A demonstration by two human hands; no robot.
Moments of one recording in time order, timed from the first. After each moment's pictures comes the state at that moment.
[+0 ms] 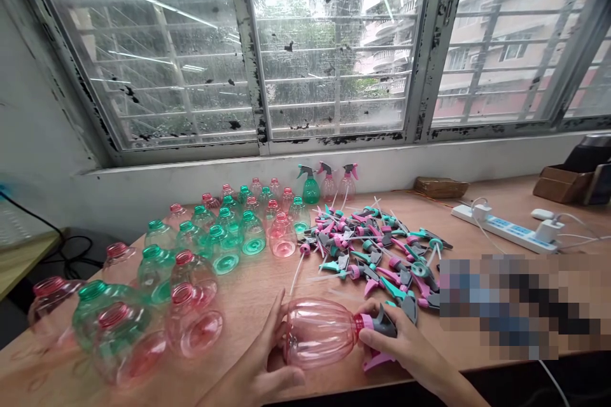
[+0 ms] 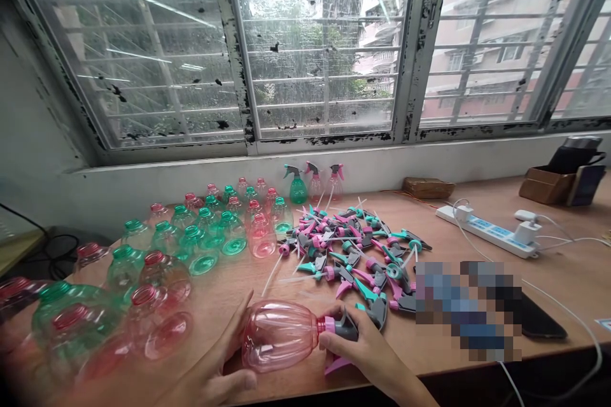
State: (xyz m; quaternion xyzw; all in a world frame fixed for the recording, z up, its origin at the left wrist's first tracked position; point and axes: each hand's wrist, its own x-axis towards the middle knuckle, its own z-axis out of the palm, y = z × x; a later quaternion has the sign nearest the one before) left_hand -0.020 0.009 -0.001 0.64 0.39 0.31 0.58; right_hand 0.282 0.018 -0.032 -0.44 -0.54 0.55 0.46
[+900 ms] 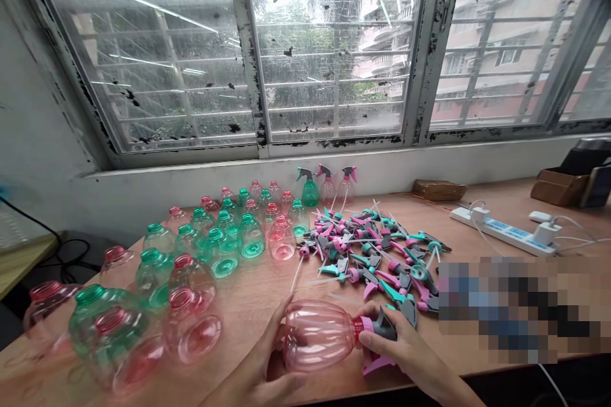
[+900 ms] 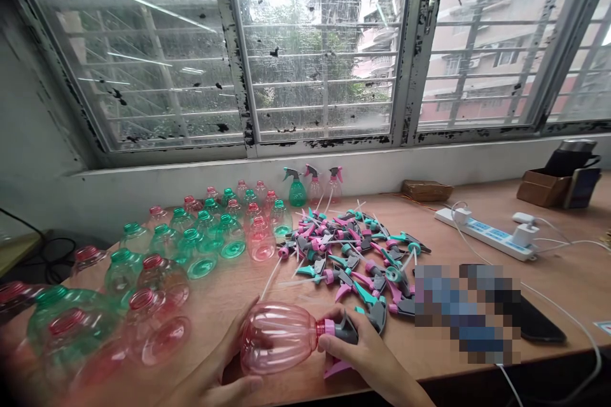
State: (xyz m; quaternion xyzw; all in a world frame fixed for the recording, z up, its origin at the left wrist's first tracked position) left_hand -0.024 0.008 -0.007 0.68 0.39 0.30 0.55; right_hand 0.280 0.019 -0.031 -0.41 -0.52 0.58 0.47
